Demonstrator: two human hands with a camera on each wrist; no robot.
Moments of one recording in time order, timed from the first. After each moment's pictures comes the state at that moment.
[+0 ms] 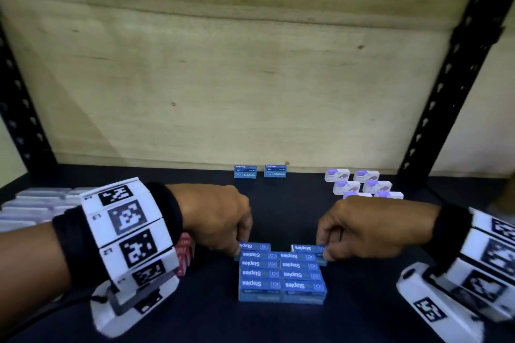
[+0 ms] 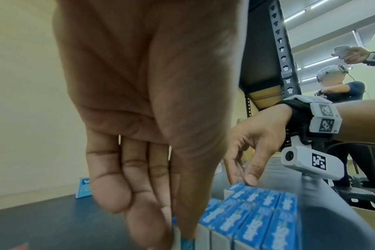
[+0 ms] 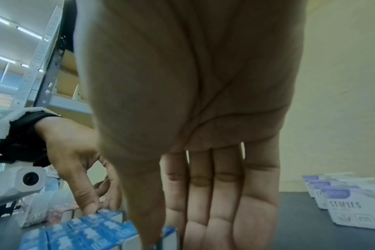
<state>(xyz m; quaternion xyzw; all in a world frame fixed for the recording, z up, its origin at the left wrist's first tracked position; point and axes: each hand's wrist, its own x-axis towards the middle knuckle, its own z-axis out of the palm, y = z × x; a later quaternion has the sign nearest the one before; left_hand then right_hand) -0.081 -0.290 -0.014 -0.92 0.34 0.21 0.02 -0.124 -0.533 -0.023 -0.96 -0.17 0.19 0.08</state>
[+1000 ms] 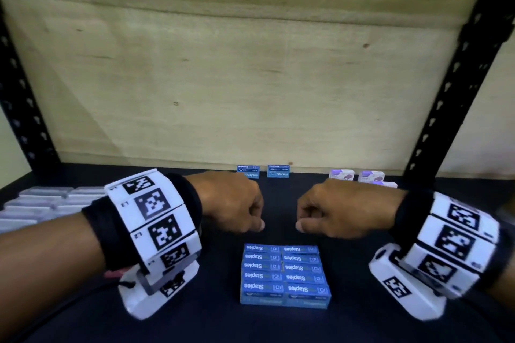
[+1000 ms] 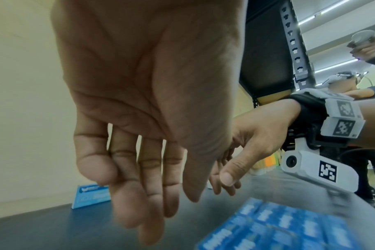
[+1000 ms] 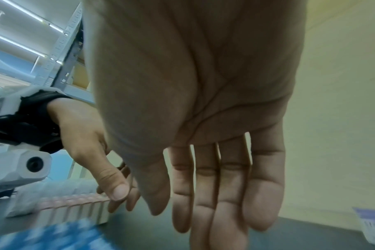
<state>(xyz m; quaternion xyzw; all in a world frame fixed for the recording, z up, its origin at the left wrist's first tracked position) -0.068 -0.307 -0.008 -0.94 0.31 0.13 0.05 -0.101 -0.502 -0.014 -0.98 -0.17 0.13 0.01</state>
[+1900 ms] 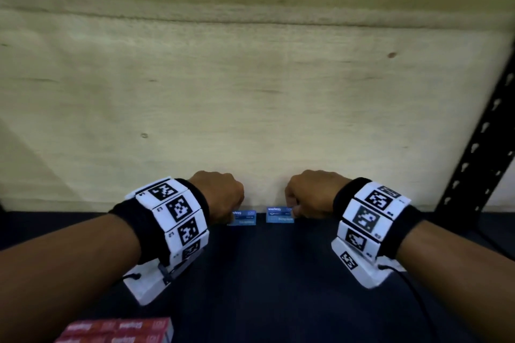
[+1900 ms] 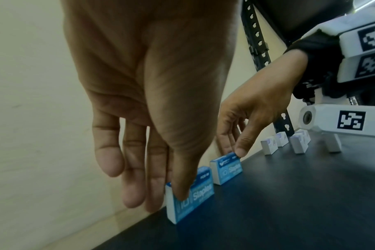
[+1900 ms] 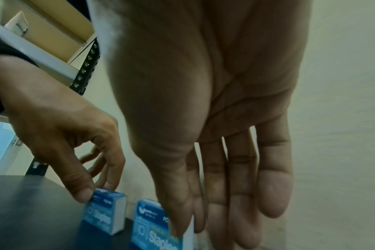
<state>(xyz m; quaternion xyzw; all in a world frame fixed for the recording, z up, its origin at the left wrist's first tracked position) 0.078 -0.325 -0.016 -0.95 0.24 0.10 0.18 0.067 -0.509 -0.023 -0.99 -0.10 0.11 -0.06</state>
